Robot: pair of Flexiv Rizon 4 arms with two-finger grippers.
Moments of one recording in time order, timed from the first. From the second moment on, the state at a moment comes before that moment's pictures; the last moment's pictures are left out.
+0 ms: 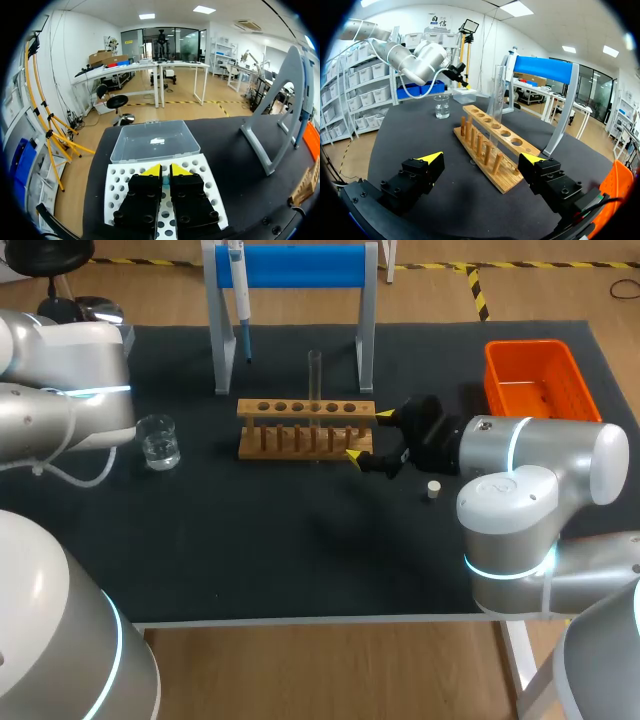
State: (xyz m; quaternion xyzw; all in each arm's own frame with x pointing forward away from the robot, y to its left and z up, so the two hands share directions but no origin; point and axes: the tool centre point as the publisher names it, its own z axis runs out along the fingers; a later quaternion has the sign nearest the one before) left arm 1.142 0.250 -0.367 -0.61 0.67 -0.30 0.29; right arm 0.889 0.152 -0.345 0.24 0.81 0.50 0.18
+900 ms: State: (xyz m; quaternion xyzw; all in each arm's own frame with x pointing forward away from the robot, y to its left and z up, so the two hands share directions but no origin) left arm 1.142 0.245 -0.332 -0.60 0.67 -0.30 0.32; right arm 0.889 0.152 -0.345 0.24 0.81 0.50 0.18
